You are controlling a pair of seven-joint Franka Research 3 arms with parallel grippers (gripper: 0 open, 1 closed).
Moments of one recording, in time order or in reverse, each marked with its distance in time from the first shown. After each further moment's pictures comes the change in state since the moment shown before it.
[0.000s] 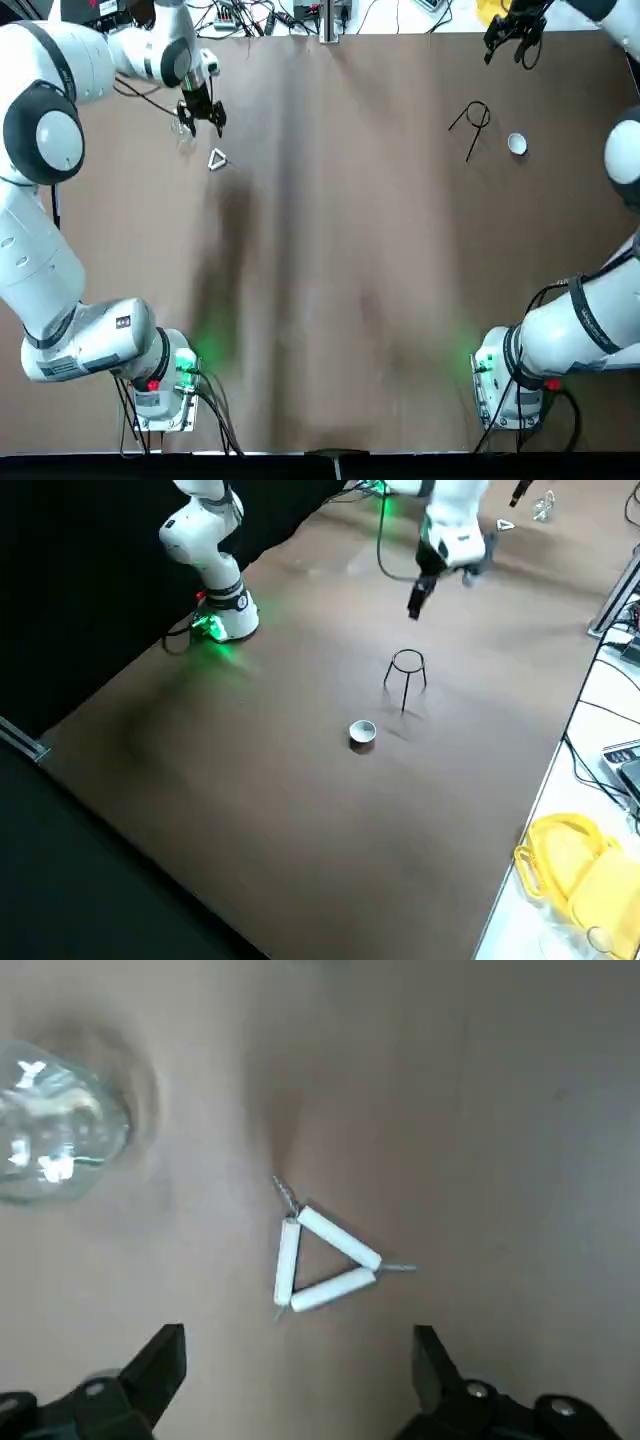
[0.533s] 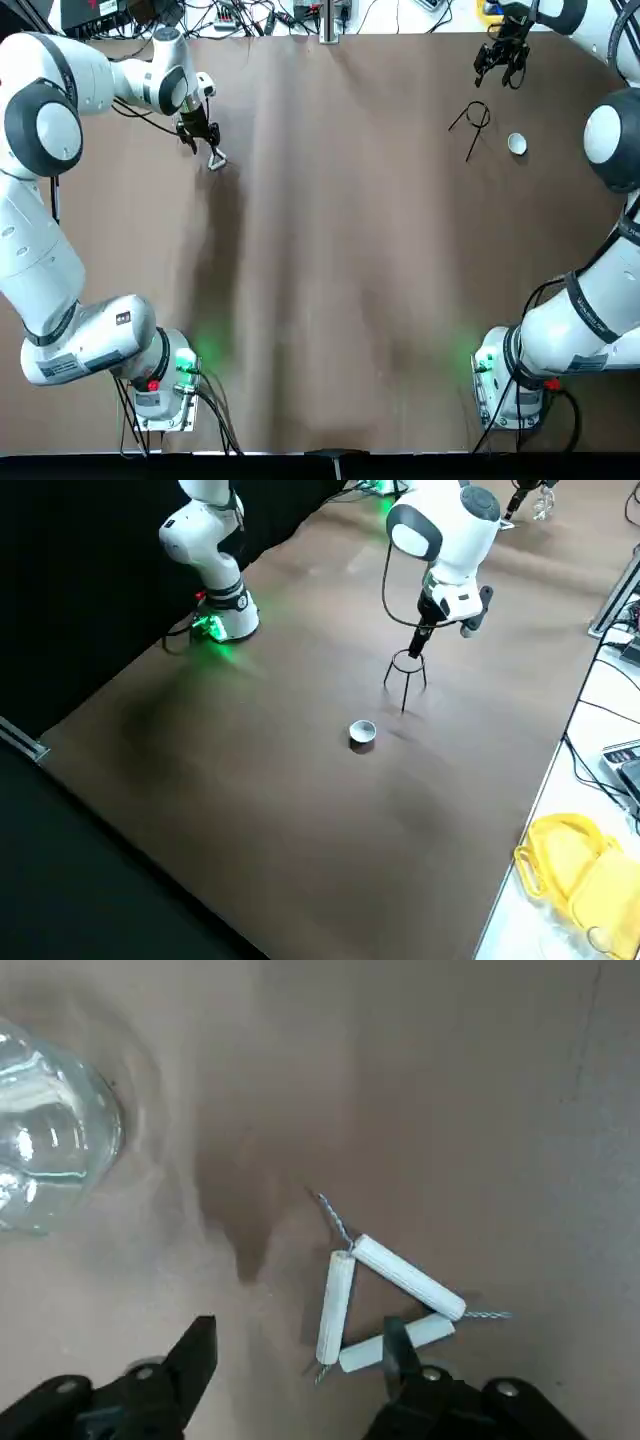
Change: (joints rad) left arm 0.062 0.061 0.001 -0.085 0.076 0.163 0.007; right arm -0.020 0.148 -0.004 0.002 0.000 0.097 -0.033
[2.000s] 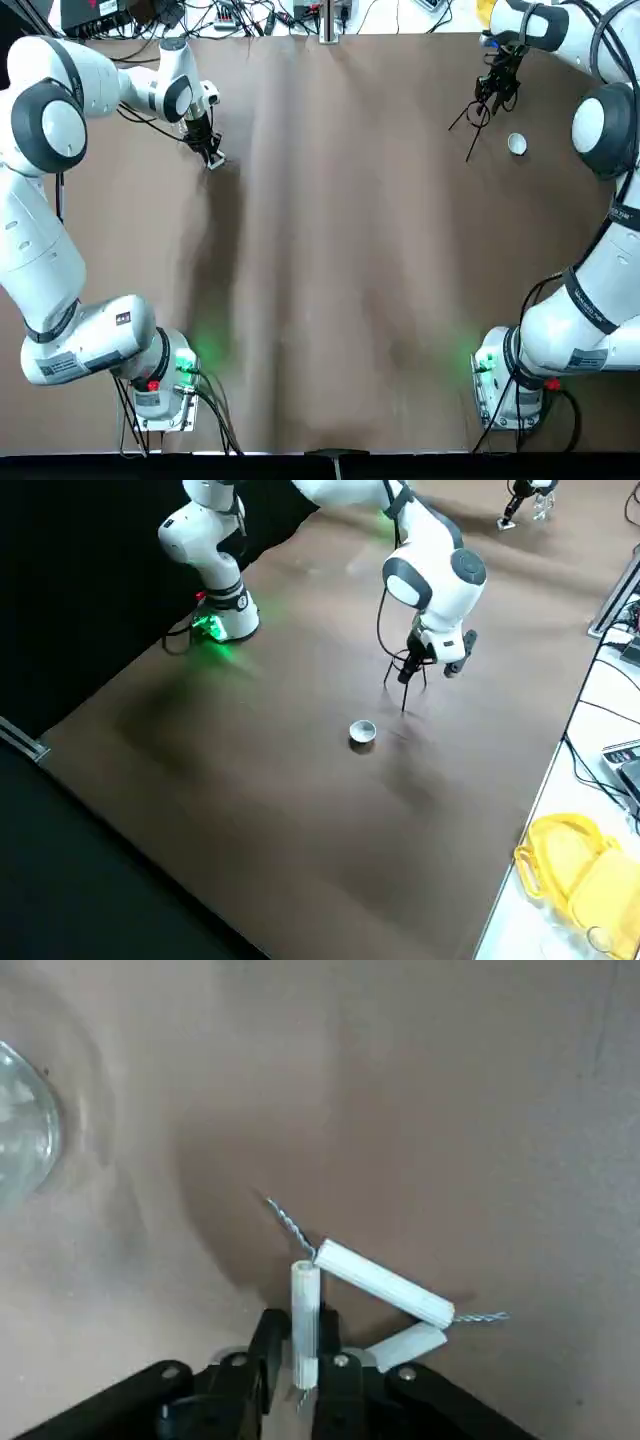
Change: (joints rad) left arm -0.004 0.044 -0.004 -0.001 0.035 0.023 -0.007; right arm -0.033 0.119 -0.002 -0.026 0.002 0.065 -0.001
